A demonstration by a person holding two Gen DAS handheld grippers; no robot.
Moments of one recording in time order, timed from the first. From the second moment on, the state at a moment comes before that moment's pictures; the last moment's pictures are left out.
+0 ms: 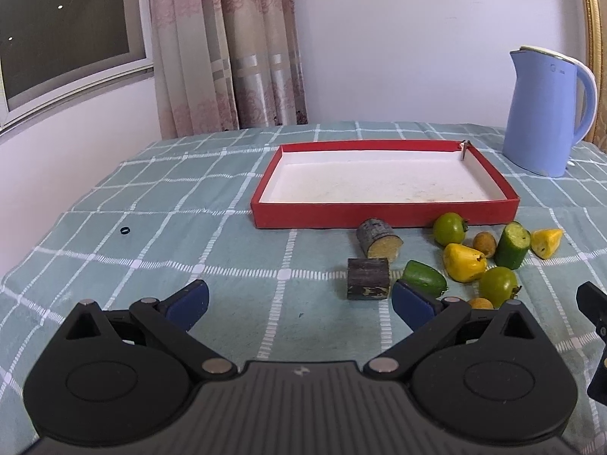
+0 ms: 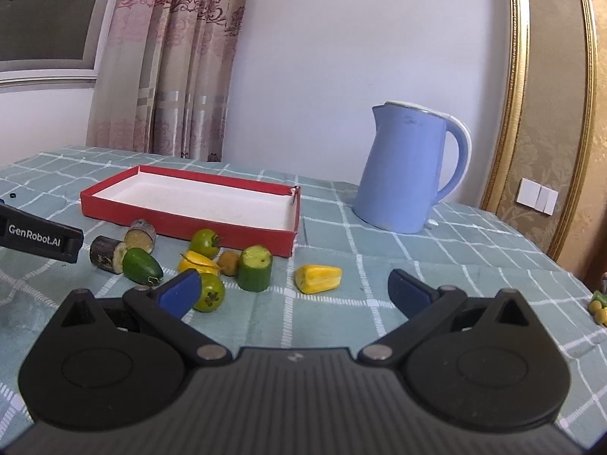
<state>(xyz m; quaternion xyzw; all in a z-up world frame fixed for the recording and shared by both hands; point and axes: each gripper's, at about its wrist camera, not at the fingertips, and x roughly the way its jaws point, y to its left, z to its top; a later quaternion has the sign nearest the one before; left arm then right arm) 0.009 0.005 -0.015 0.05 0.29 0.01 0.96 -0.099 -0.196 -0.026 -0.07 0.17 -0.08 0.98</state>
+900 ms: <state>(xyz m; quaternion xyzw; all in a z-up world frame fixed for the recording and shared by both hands) 0.019 -0.013 -0.015 0.06 0.30 0.00 0.95 -0.107 -0.212 -0.030 -0.05 0.16 -0.07 0.98</state>
